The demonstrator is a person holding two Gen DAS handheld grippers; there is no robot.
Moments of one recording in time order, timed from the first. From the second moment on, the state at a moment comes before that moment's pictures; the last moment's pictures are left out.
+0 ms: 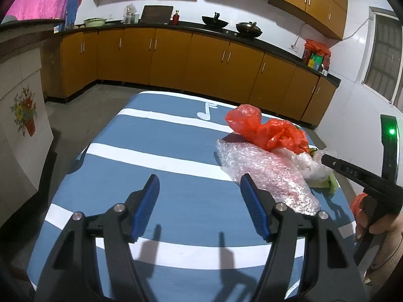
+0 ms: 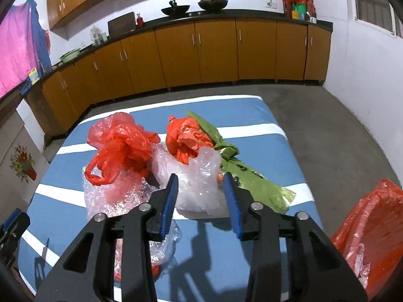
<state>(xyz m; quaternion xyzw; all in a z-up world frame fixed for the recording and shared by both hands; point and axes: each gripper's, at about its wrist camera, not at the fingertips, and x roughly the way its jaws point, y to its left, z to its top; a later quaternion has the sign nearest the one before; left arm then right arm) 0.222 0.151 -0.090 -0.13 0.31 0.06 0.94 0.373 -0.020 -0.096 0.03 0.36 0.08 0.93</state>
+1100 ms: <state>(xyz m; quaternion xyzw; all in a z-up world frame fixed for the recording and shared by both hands) 0.305 0.068 -0.064 -0.09 0.30 -0.02 0.95 0.298 -0.088 -0.059 0.10 0.31 0.06 0.94</state>
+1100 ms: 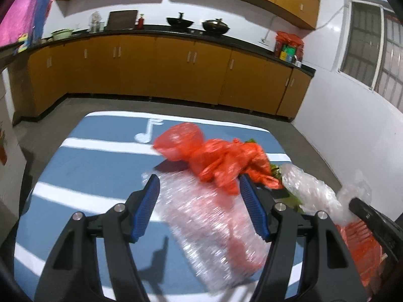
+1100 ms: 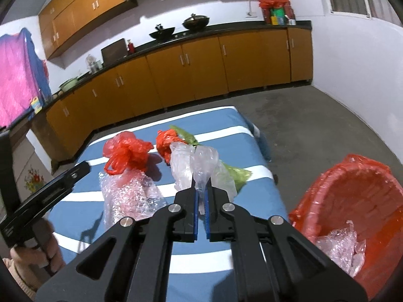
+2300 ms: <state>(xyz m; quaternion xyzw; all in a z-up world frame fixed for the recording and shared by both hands) 0.272 0.043 -0.005 -0.08 0.27 -0.10 0.95 0.241 -0.140 -0.030 0.12 0.27 0.02 0.96</state>
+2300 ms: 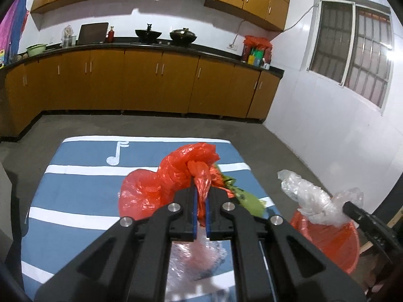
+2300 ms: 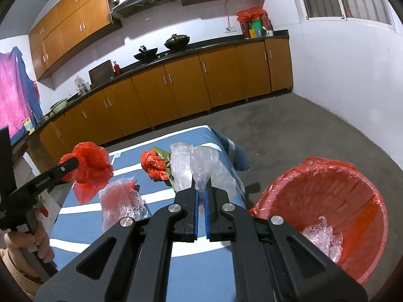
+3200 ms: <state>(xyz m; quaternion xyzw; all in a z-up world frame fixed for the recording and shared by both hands) 0.204 -0.114 0.018 -0.07 0.28 -0.30 0.91 0.170 -0.239 -0.018 0.17 0.23 -0.11 0.95</state>
